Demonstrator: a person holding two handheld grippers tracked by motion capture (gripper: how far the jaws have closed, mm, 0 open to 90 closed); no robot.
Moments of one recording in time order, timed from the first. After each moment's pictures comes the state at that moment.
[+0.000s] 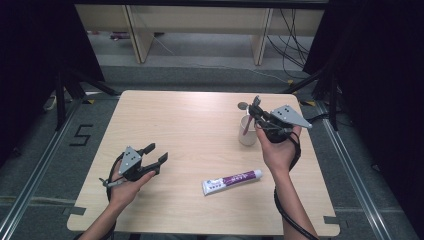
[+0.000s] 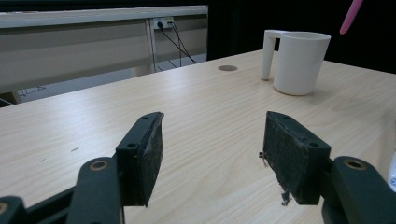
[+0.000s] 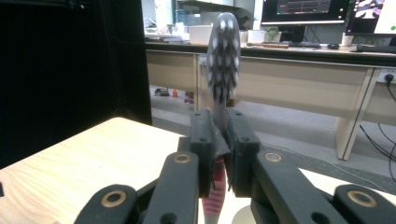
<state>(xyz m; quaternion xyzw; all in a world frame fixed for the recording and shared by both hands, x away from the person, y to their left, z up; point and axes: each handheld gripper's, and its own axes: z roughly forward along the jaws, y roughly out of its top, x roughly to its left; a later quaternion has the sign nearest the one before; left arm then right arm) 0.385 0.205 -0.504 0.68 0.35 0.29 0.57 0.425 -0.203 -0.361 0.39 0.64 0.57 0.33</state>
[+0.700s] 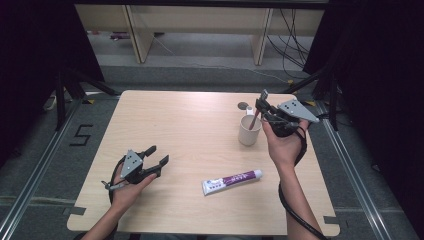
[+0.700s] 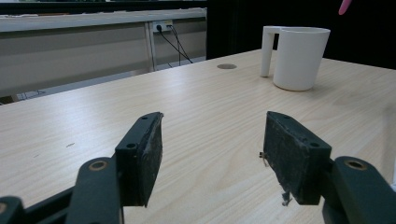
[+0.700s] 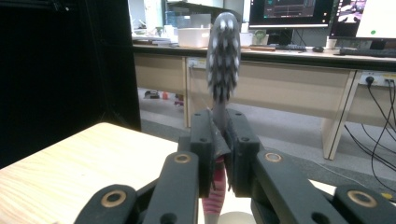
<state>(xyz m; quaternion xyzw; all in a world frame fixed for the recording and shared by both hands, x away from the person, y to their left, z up) 0.385 0.204 -0.519 0.67 0.34 0.29 0.59 0.433 -0.217 -0.349 0.40 0.63 0.57 0.34</state>
